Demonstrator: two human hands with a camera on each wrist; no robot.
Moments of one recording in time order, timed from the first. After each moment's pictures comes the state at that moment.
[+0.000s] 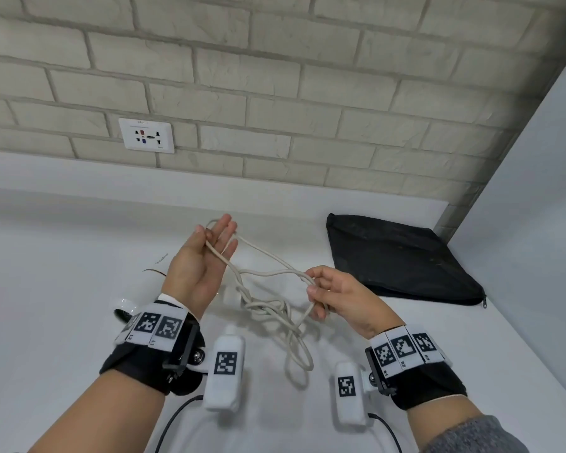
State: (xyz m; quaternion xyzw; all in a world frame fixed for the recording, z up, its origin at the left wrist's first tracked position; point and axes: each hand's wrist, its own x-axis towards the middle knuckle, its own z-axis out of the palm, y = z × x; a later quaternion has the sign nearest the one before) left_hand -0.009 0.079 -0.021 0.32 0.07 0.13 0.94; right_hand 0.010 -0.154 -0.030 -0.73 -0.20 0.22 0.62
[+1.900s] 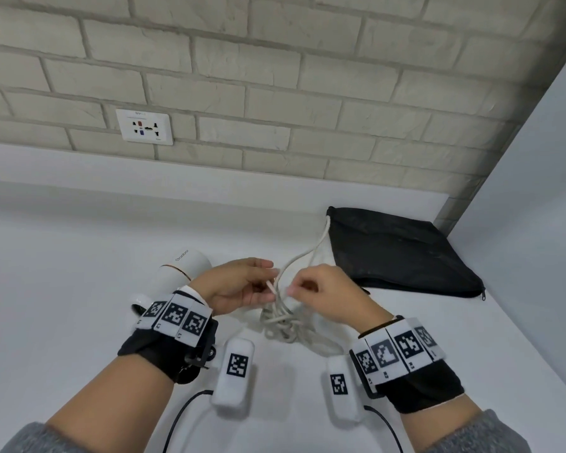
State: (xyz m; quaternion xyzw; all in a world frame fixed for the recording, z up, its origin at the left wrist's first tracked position) left_hand -0.017 0.046 -0.025 0.57 0.10 -0.20 0.79; right_hand -0.012 -0.127 -0.006 -0.91 -0.23 0.09 0.32
